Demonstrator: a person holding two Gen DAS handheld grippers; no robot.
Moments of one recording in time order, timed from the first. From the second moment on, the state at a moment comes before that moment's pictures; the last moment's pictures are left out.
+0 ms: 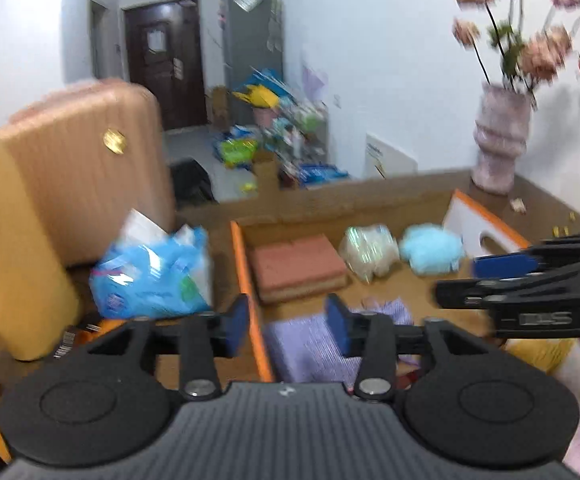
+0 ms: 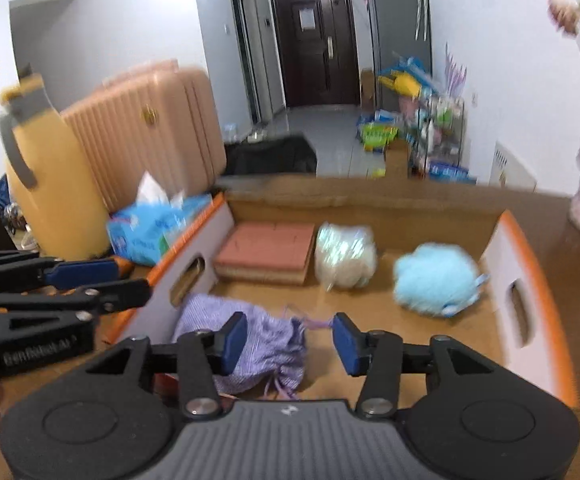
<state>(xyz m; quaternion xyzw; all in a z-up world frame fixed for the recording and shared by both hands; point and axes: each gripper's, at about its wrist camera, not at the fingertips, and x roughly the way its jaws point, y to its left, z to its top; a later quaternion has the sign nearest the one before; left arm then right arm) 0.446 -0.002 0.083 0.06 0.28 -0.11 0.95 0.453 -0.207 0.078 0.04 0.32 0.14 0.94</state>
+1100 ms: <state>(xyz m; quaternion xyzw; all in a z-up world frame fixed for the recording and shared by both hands) 0.149 0.016 0.073 0.02 0.09 -0.03 0.99 0.143 -0.288 0.088 0.05 0.06 0.09 0.99</state>
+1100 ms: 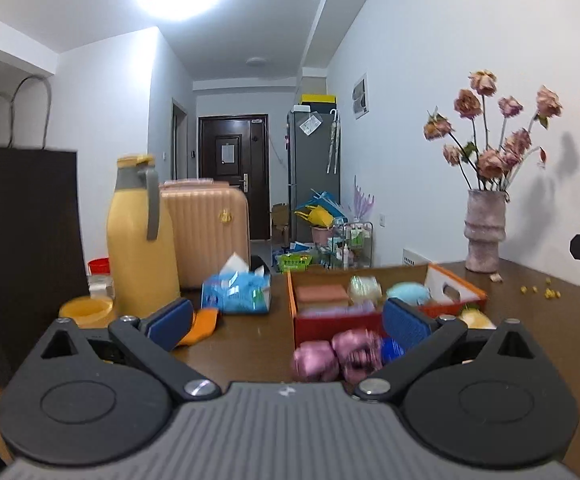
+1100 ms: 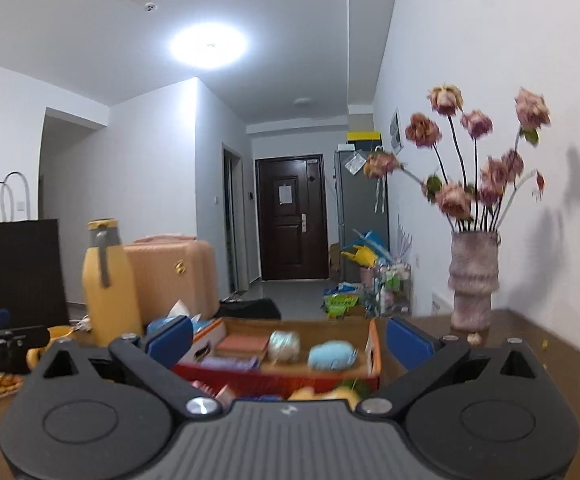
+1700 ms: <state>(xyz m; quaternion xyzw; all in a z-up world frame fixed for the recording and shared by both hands) 0.163 0.021 0.024 0.01 0.18 -0.05 0.98 0.129 -0.271 0.022 0.08 0.14 0.09 0.98</state>
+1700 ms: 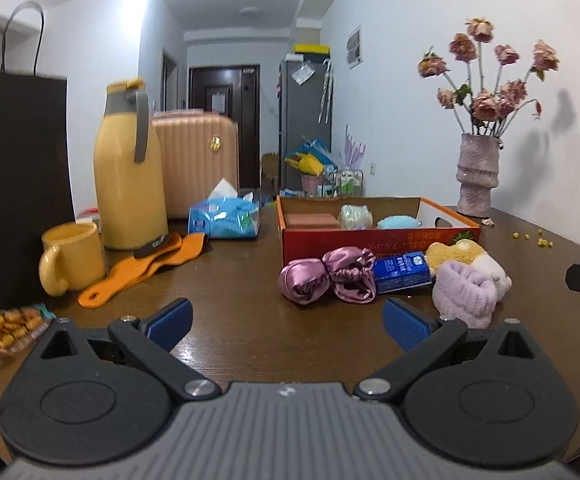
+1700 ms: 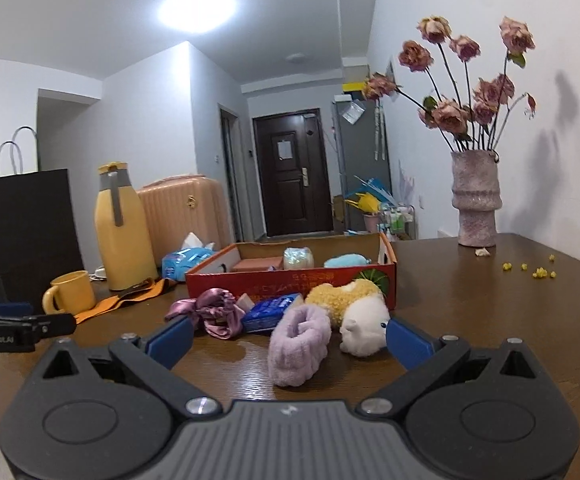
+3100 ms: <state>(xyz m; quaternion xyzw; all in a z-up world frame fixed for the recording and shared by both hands) 0.195 0.018 -0.002 -0.10 0.34 -0.20 0.91 0.180 -0.219 -0.001 0.12 0.30 0.22 0.92</state>
